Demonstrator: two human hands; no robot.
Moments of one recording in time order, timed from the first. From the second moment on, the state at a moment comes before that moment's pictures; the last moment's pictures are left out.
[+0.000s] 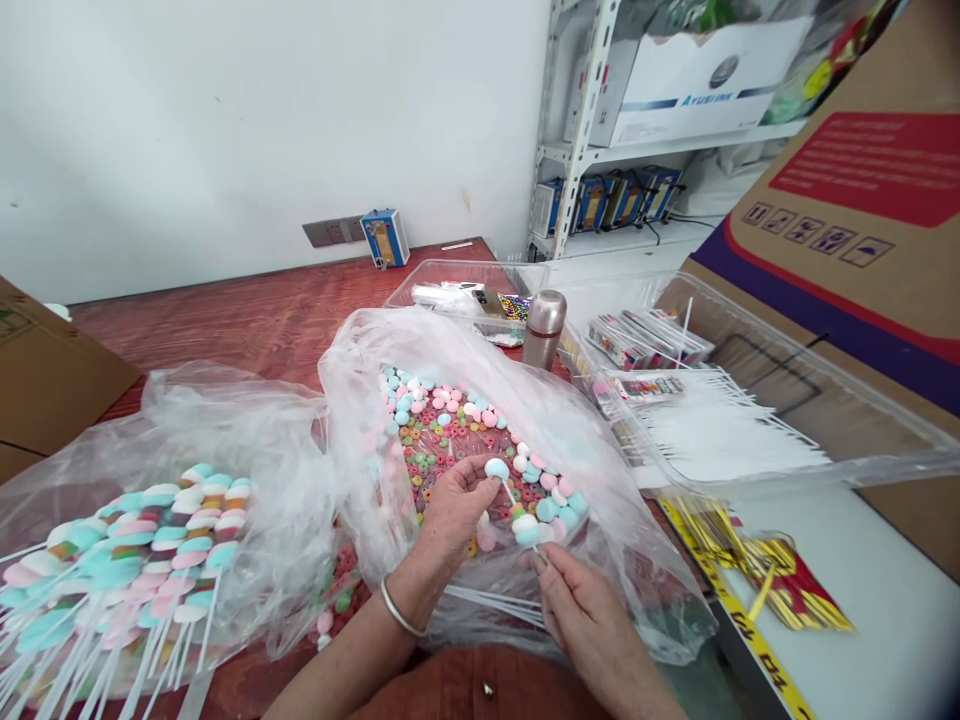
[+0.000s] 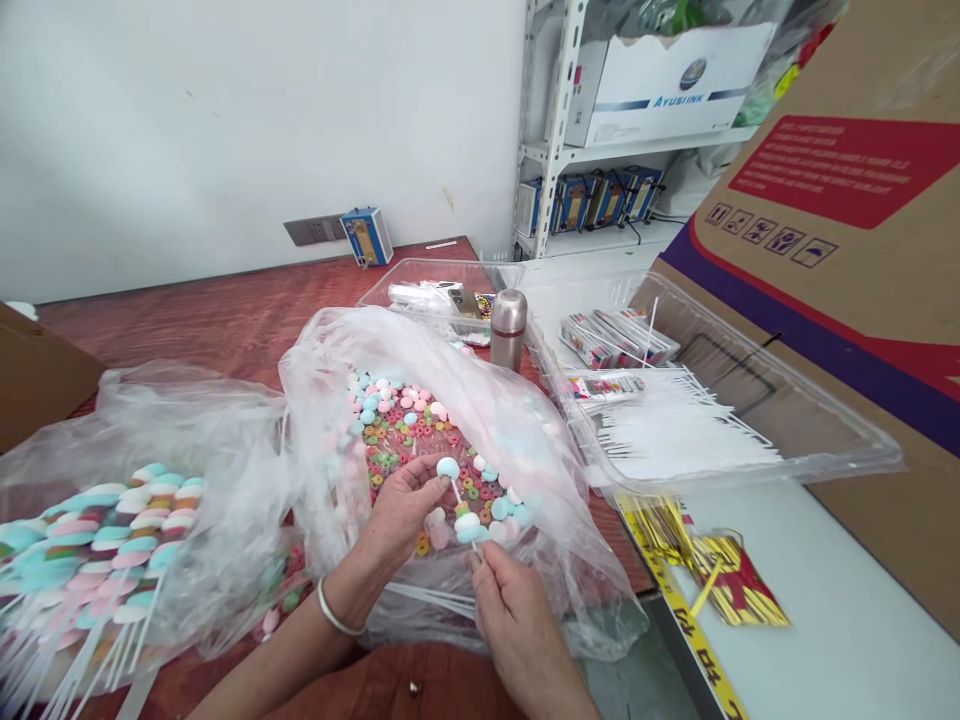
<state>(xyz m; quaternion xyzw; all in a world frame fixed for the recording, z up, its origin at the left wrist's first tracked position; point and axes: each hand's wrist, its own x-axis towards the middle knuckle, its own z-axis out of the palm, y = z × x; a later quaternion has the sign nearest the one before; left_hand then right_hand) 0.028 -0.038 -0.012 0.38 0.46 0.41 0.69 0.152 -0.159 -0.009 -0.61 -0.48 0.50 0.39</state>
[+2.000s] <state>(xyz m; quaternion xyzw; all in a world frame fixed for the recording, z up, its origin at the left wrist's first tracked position) 0.046 -0.025 -0.036 0.79 0.43 0.26 0.36 0.190 -0.168 -0.021 -0.78 -0.53 0.22 0.25</state>
